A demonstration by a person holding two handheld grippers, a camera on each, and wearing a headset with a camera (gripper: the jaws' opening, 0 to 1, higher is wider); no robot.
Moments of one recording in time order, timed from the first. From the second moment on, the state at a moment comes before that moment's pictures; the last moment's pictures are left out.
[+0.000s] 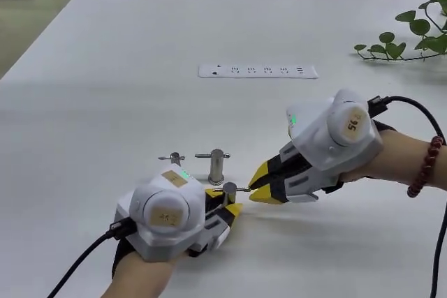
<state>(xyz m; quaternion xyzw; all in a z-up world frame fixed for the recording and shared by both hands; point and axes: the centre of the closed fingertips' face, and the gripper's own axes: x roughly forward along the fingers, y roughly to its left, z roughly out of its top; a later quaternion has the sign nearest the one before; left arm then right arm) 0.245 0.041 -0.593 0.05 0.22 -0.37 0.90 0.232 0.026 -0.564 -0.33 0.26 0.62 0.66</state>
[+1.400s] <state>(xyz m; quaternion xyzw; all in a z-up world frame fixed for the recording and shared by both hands) 0.242 0.045 -0.588 0.04 0.23 -0.38 0.90 0.232 0.038 -0.563 -0.27 0.29 0.61 0.69</state>
